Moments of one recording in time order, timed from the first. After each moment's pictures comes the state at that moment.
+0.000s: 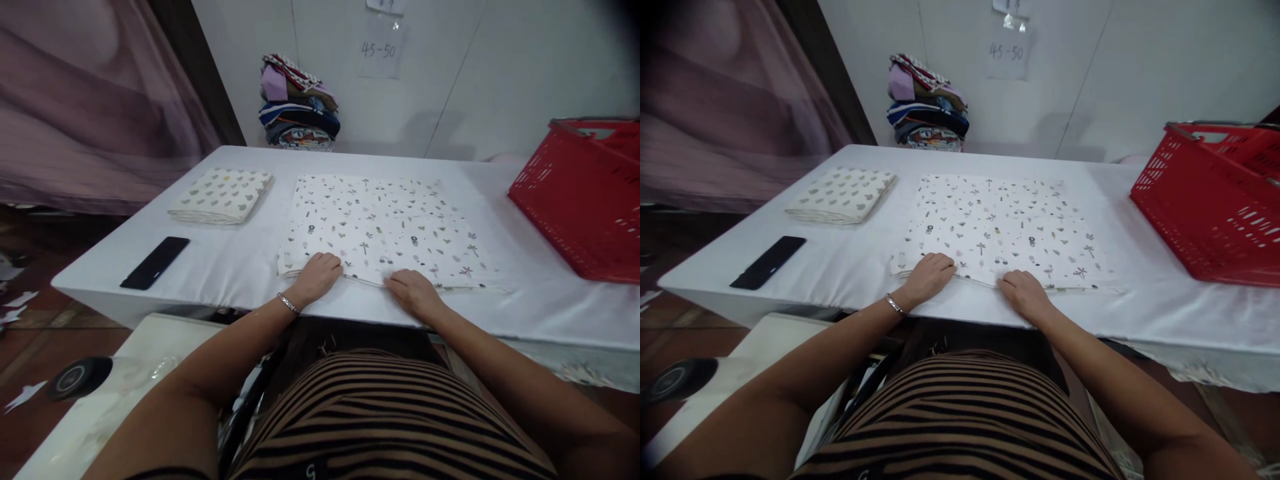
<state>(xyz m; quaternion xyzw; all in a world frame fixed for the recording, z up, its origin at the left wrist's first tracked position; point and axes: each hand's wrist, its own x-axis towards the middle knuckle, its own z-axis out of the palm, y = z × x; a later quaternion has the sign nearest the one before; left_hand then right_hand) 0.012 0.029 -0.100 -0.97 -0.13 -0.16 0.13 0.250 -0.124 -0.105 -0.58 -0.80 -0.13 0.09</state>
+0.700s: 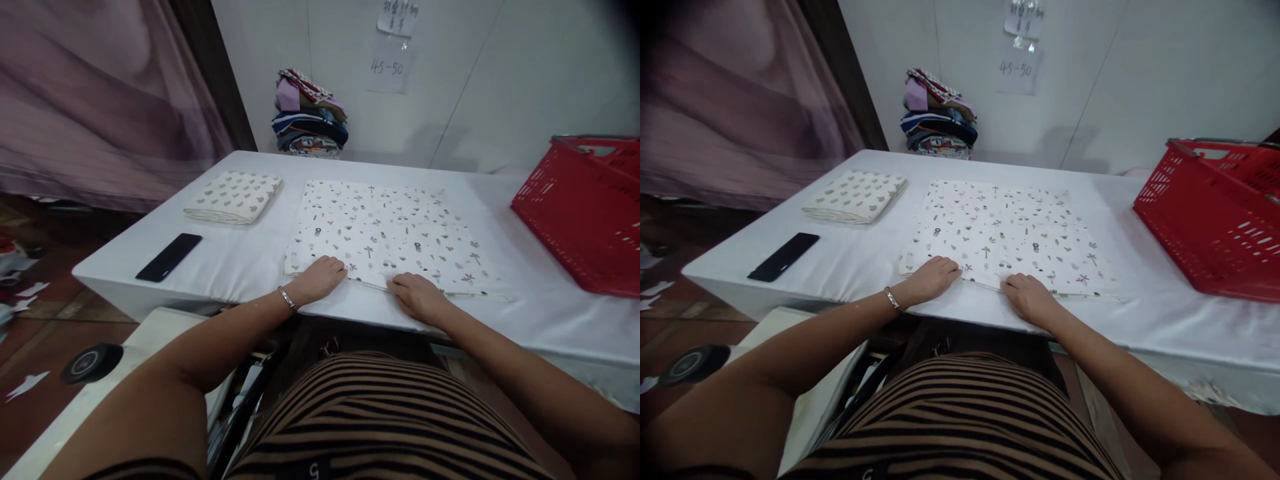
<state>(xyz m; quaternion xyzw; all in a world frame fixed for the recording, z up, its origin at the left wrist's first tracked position) 0.001 0.027 -0.085 -0.99 -0.10 -0.09 0.09 0.252 -0.124 -0.086 -0.56 -0.83 -0.05 0.03</state>
